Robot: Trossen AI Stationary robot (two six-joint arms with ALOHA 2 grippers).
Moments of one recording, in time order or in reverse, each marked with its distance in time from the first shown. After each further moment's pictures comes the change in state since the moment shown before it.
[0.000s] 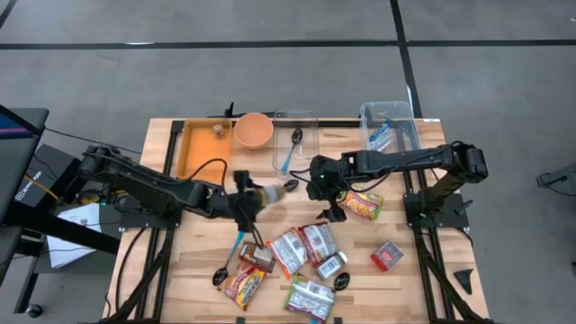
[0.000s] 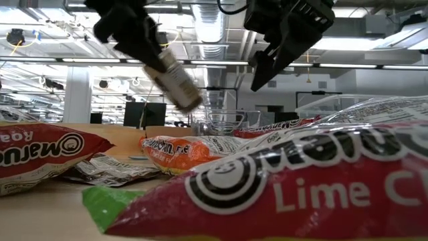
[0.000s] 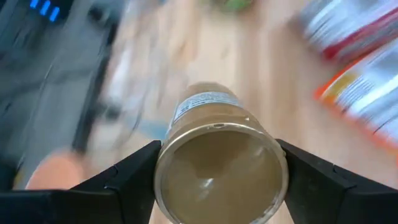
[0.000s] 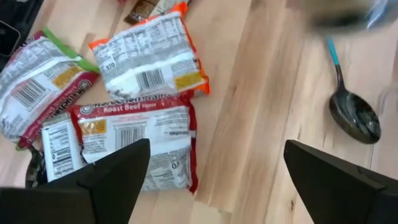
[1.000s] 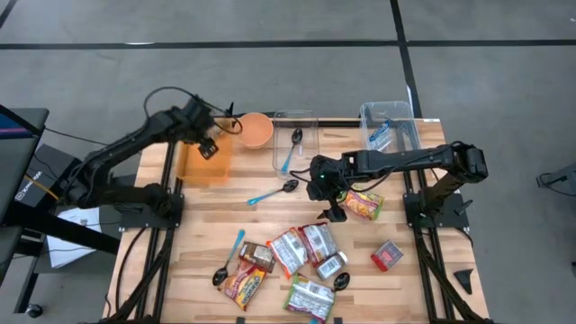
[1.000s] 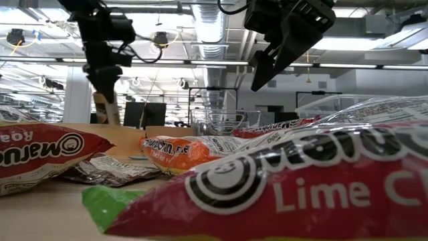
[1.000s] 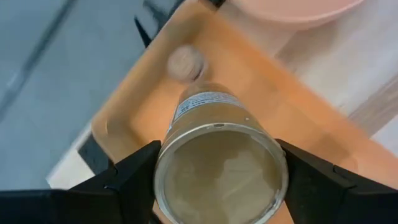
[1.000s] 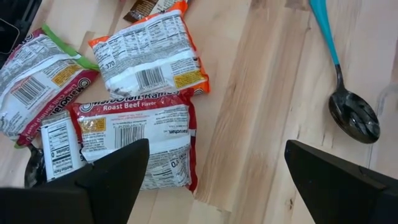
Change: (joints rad) left arm 1.143 -0.167 0.008 -0.409 0.385 0.198; right arm -0.006 0.001 0.001 -0.006 0.003 -0.010
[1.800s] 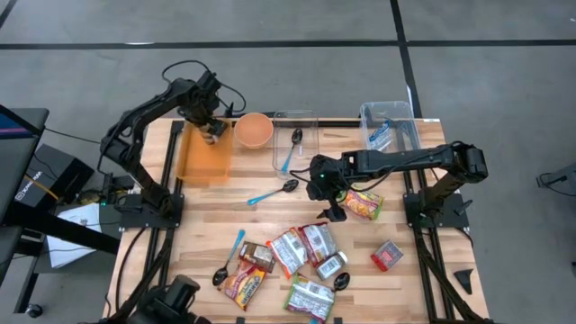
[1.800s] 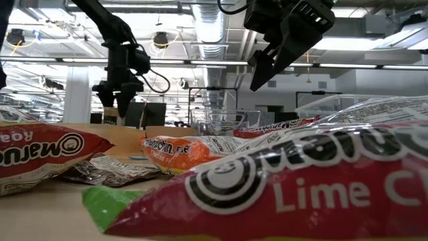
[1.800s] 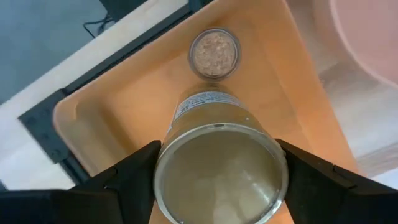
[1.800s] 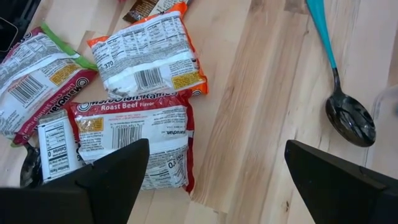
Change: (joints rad) left arm 0.183 0.481 0.357 -0.183 0.168 -0.183; right arm 0.000 0.000 0.000 0.004 -0.001 -0.018
